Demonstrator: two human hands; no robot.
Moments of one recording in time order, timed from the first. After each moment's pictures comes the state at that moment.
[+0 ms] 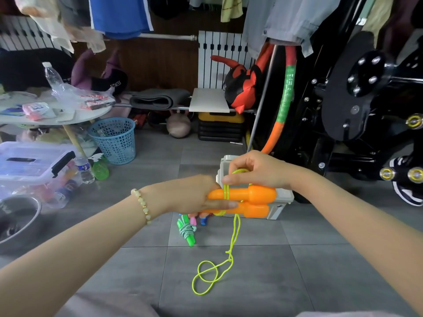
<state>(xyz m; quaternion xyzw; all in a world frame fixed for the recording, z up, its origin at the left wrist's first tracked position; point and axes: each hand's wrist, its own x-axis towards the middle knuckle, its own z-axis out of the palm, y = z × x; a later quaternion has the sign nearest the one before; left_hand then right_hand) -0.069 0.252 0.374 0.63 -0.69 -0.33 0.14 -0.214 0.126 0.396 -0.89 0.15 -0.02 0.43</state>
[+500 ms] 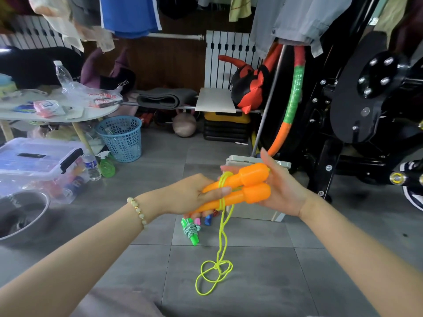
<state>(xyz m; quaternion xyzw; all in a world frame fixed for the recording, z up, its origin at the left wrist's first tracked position) -0.060 0.265 0.364 0.62 -0.63 -0.38 0.27 -0.229 0.130 0.361 -0.59 0.11 -0.02 0.80</state>
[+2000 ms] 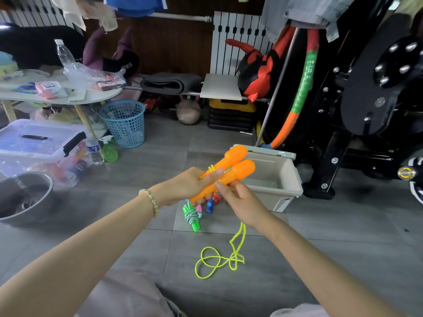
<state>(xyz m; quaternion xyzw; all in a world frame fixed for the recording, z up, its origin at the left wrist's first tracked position) -0.047 0.247 0.313 0.69 -0.47 -0.43 0.34 -0.192 0.177 0.286 -0.79 0.26 -0.18 0.53</state>
